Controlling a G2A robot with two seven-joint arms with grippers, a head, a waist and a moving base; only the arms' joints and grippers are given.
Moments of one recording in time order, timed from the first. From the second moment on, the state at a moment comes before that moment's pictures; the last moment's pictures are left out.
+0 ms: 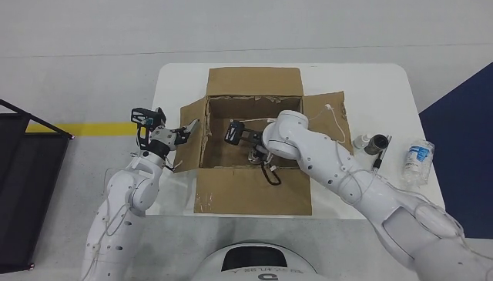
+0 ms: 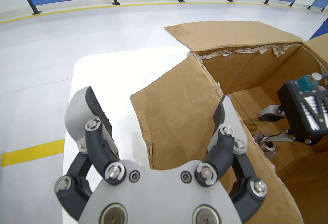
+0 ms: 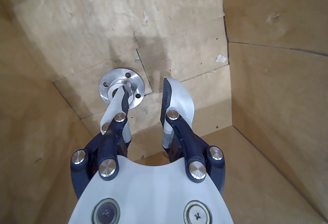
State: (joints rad) left arm 1.61 -1.28 -1.48 -1.67 1.21 -0.24 -0.04; right arm -0.82 -1.27 0.58 -1.42 -1.09 -0.36 1.16
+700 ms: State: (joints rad) left arm 1.61 -1.28 -1.48 -1.67 1.21 -0.24 -0.04; right arm -0.80 -1.31 0.52 -1.34 -1.09 -0.37 1.22
